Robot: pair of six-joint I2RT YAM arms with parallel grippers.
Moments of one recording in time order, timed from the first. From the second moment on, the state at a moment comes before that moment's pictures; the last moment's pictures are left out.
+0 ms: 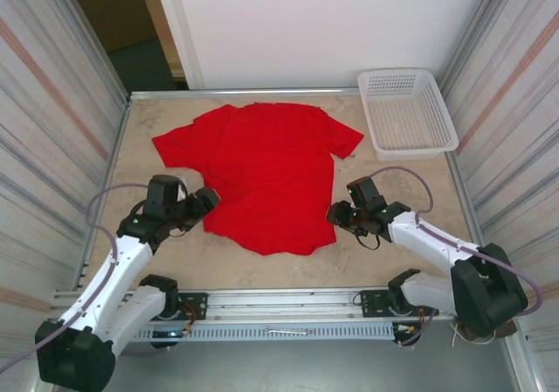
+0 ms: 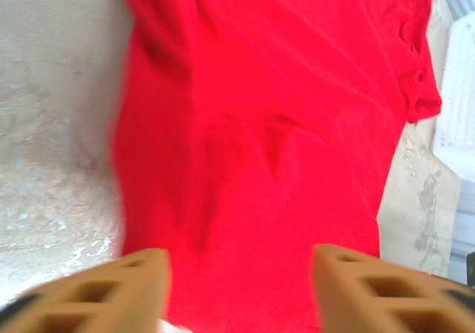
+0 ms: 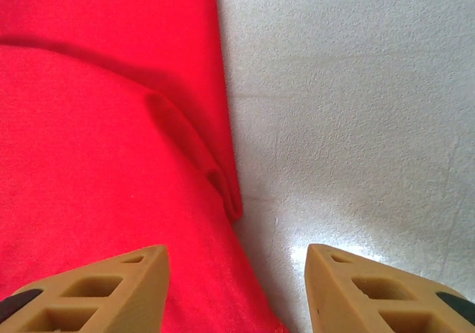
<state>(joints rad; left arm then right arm) -0.25 0.83 0.60 -0.59 0.24 -0.86 0.50 1.17 0.53 -0.38 -0.12 0.86</state>
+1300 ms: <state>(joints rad) -1.22 1.59 0.95 -0.36 -0.24 -0.19 0.35 1.17 0.66 -0.45 -0.16 0.78</state>
